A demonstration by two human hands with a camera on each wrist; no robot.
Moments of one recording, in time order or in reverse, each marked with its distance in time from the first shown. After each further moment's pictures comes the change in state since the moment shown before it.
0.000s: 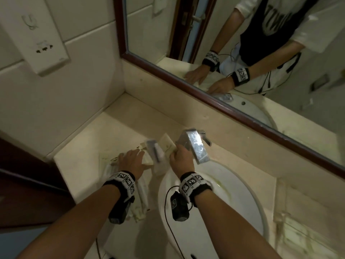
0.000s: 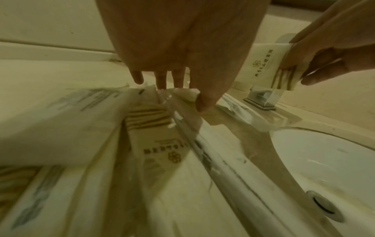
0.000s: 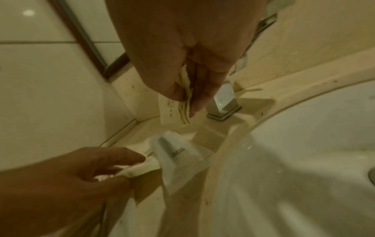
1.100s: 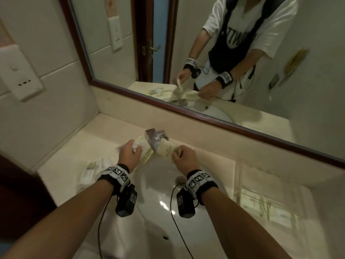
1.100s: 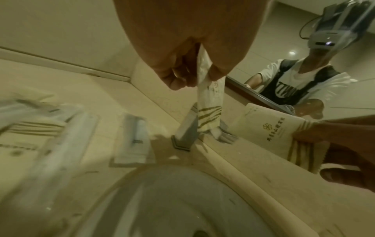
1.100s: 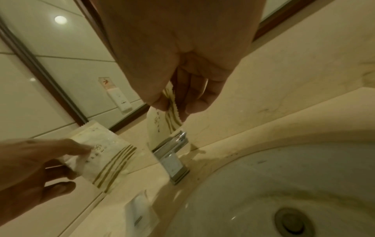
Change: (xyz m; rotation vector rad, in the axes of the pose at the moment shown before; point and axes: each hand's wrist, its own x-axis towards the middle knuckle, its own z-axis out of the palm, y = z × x) left_hand -0.092 0.140 -0.081 -0.804 0.353 0.045; right_hand -0.090 0.085 -0.147 0.119 0.184 -0.055
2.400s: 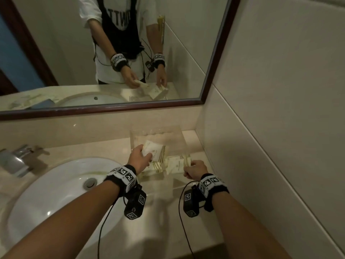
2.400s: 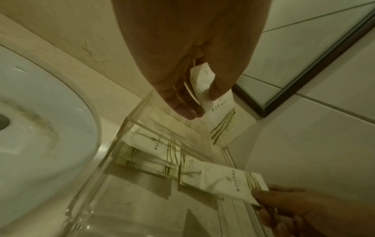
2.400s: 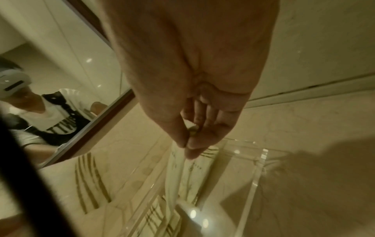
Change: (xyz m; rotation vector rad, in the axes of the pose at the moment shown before) left_hand -0.197 0.200 0.324 -0.148 -0.733 0.134; right_hand -0.208 0.339 -0.241 0.455 0.255 0.895
